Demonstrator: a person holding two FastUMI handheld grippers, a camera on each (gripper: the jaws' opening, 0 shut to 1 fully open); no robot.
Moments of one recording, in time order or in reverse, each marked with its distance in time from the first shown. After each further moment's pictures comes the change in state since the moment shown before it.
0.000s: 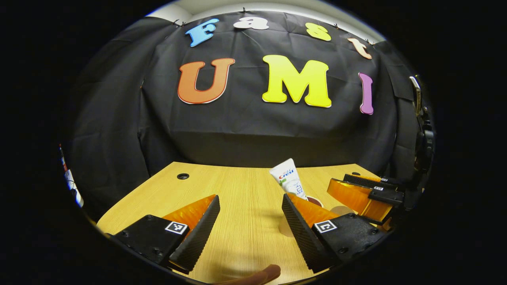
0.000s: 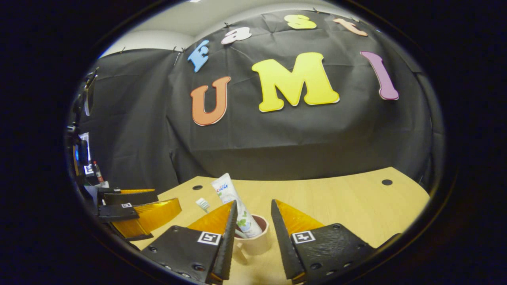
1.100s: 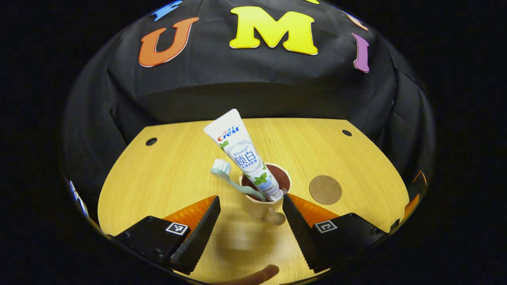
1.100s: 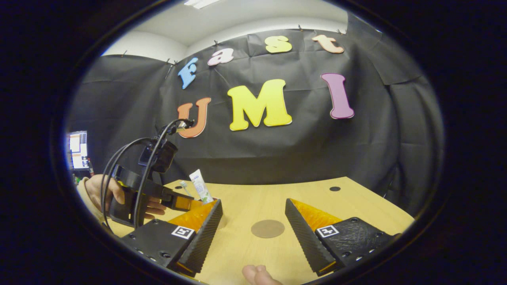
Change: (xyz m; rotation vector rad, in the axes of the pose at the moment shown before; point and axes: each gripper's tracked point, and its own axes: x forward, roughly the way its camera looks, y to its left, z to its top) left arm 0.037 -0.084 -0.062 0.021 0.478 -0.082; right arm -0.164 -0.099 0.007 -0.010 -0.126 -0.145
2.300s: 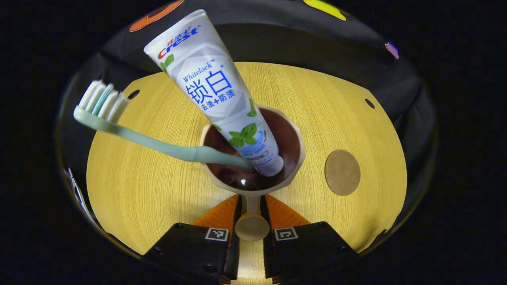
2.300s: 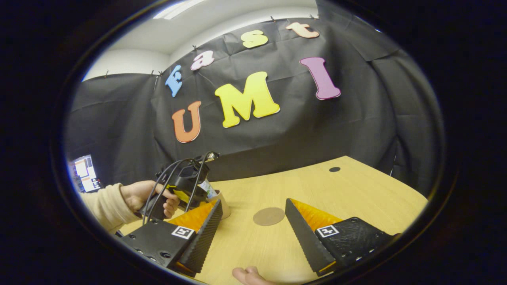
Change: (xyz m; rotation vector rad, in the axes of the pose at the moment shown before) left arm 0.040 -0.038 -0.009 -0.083 0.373 0.024; right arm -0.019 -0.024 -0.021 0.160 0.058 0.037
